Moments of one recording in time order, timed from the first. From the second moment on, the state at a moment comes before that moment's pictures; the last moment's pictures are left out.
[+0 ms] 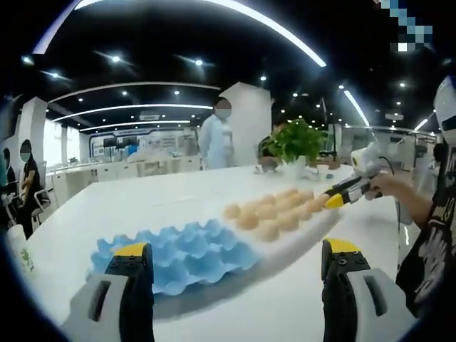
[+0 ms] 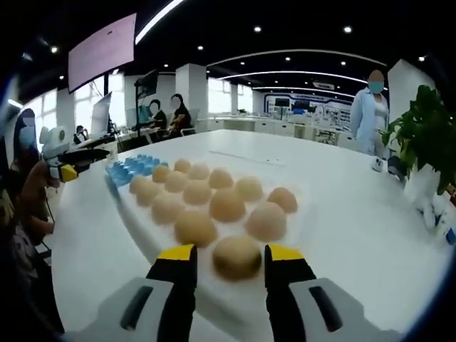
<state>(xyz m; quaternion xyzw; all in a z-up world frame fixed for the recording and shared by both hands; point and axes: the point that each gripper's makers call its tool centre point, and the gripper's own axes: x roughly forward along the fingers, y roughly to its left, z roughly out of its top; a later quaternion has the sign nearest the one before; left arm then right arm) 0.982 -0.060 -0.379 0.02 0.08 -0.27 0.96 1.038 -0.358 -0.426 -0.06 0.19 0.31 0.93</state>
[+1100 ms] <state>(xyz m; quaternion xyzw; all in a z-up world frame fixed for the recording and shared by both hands) 0.977 -0.053 -0.377 -0.01 0.07 -0.29 0.96 1.048 -0.361 -0.426 -0.05 0.19 0.30 0.93</state>
